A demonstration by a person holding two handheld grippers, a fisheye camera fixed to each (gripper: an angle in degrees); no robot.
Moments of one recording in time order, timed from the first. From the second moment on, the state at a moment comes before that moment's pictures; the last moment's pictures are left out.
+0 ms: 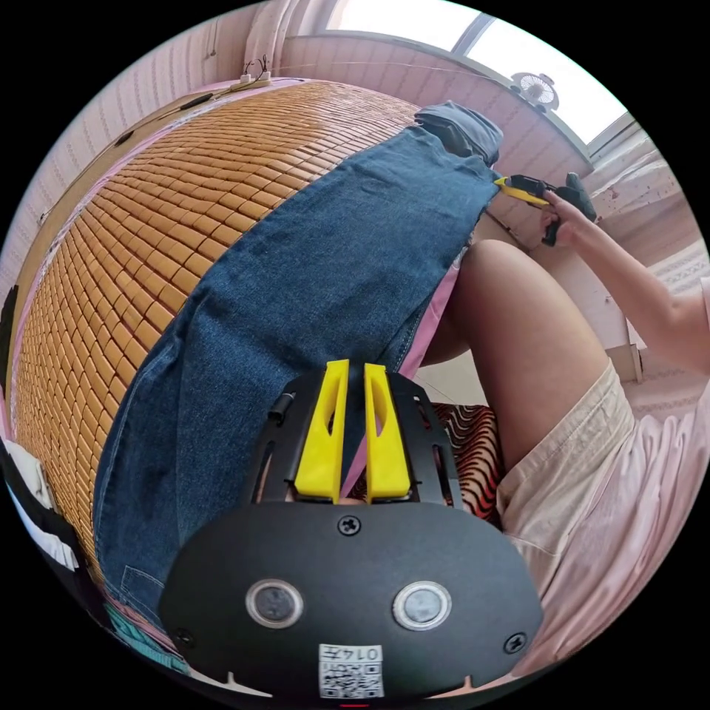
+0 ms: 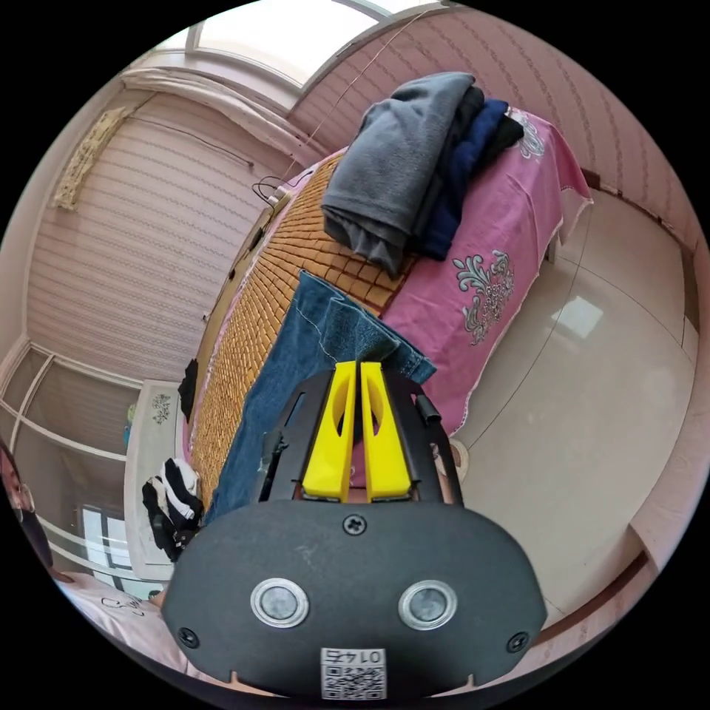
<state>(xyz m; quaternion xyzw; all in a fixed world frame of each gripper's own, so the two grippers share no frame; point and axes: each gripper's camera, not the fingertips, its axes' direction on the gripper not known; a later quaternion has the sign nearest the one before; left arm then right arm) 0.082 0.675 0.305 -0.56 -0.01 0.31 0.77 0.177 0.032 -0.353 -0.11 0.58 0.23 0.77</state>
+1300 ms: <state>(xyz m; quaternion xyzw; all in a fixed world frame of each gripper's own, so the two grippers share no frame) -0.022 0.378 0.030 -0.43 -0.13 0.19 0.87 0.313 0.372 0.012 -0.59 0.53 -0.14 0.60</state>
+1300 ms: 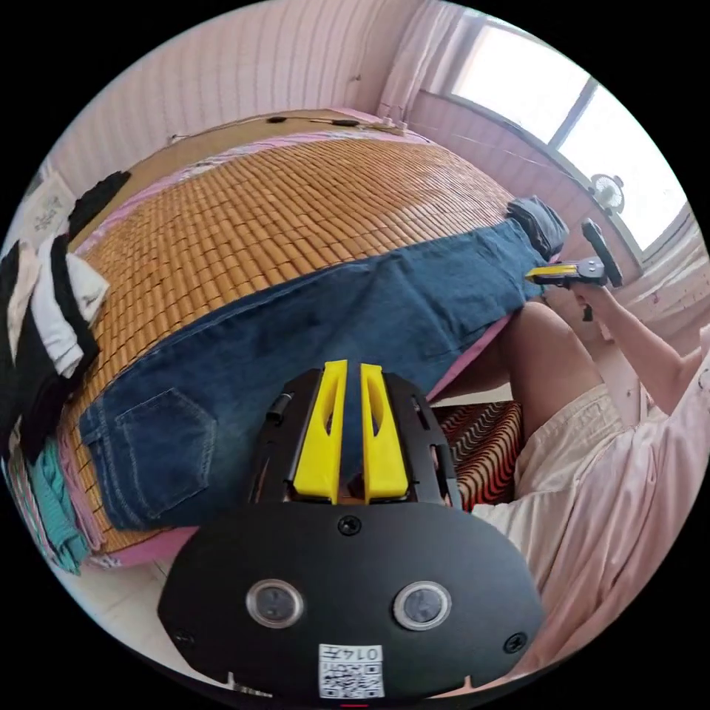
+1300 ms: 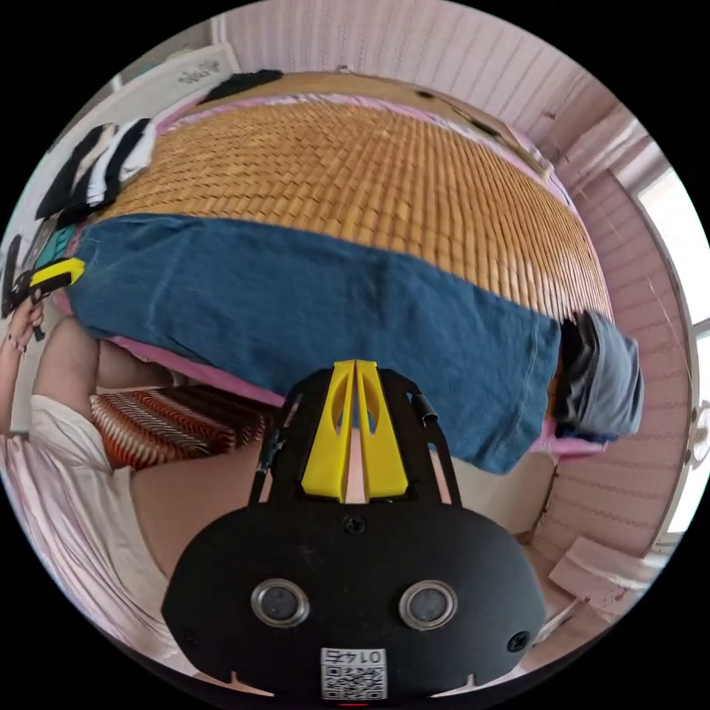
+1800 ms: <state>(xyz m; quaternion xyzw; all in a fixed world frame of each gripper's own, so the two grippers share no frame) -0.347 0.175 -0.179 -0.33 -0.37 -0.05 0.87 0.404 0.629 0.324 -0.77 0.29 -0.24 0.52</state>
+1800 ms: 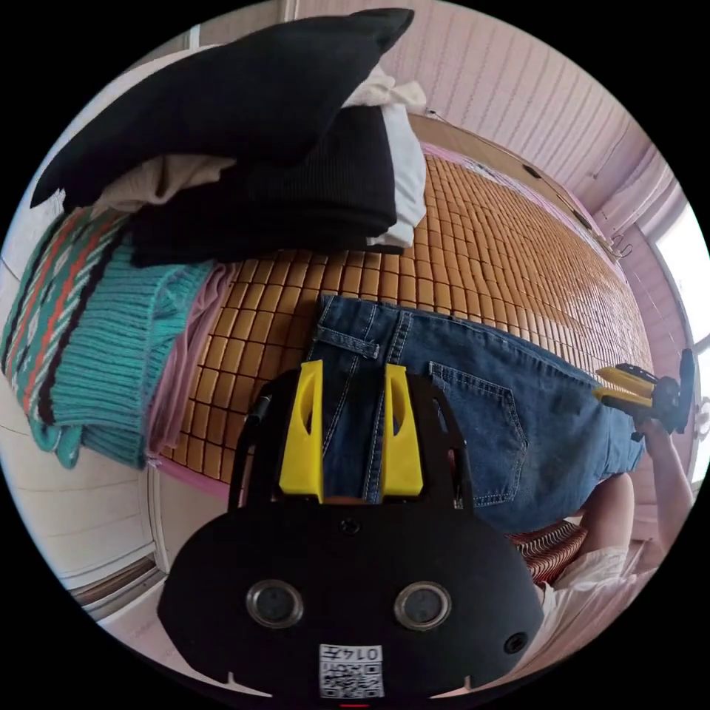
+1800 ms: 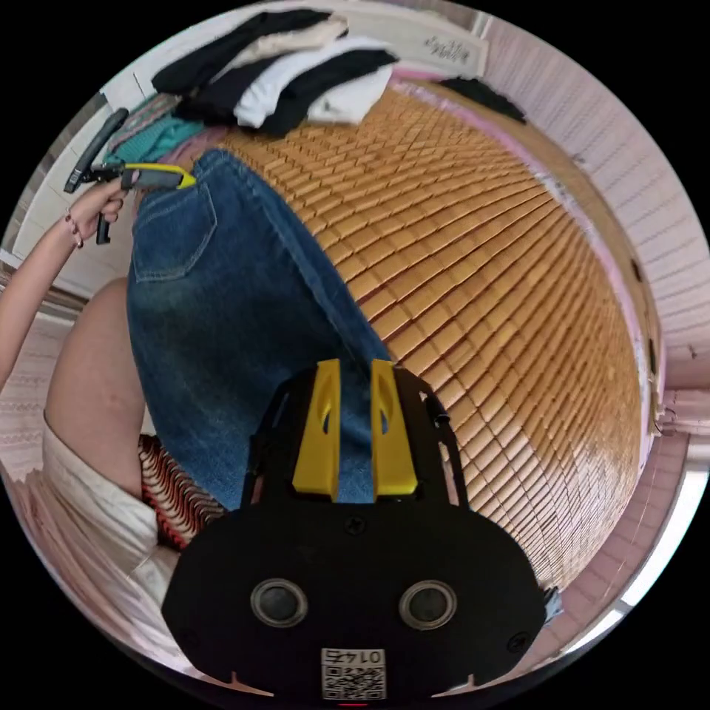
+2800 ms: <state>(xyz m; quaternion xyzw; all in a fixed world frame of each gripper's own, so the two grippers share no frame) -0.183 0.155 -0.316 -0.33 -0.37 0.12 0.86 0.485 0.620 0.230 -0.75 0.36 -0.19 0.52</state>
